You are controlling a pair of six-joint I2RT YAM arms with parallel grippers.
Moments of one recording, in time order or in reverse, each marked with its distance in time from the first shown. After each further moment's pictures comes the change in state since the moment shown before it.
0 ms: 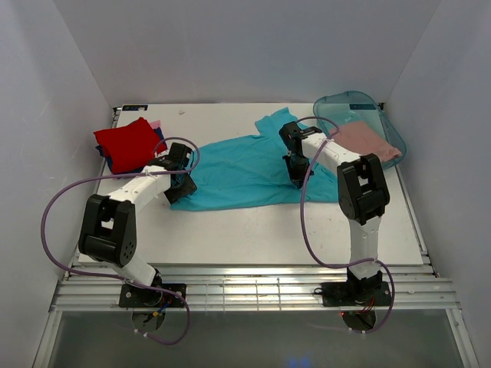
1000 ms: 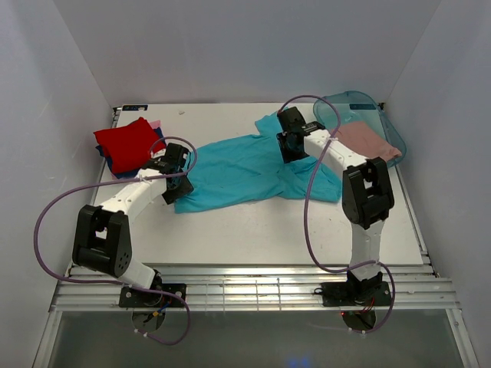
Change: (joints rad) left arm 0.000 -0.085 -0.017 -0.041 -0.015 0.014; right arm 0.020 -0.036 0.069 0.270 0.121 -0.137
